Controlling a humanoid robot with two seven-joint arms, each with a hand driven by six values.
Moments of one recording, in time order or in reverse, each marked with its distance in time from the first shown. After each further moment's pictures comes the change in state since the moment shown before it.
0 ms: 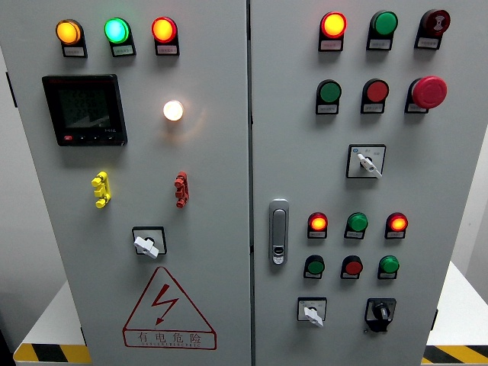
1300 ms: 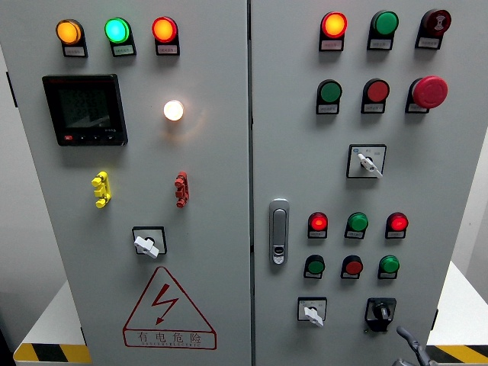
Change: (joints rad) left arm -0.001 0.000 0.000 0.000 0.000 0.000 0.000; right arm 0.228 0.005 -0.075 -0.149 0.004 -0.102 -0.016
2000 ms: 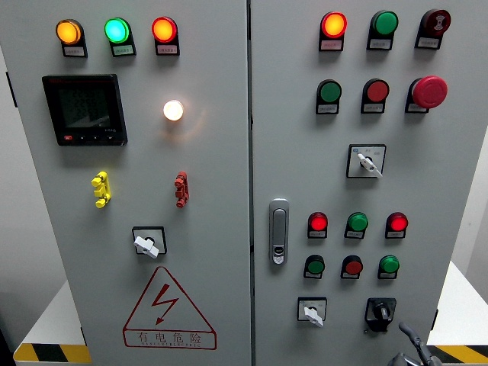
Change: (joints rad) left arm 0.000 0.000 0.000 0.000 0.000 0.000 0.000; right arm 0.034 0.000 0.004 -0.024 0.146 -0.008 -0.030
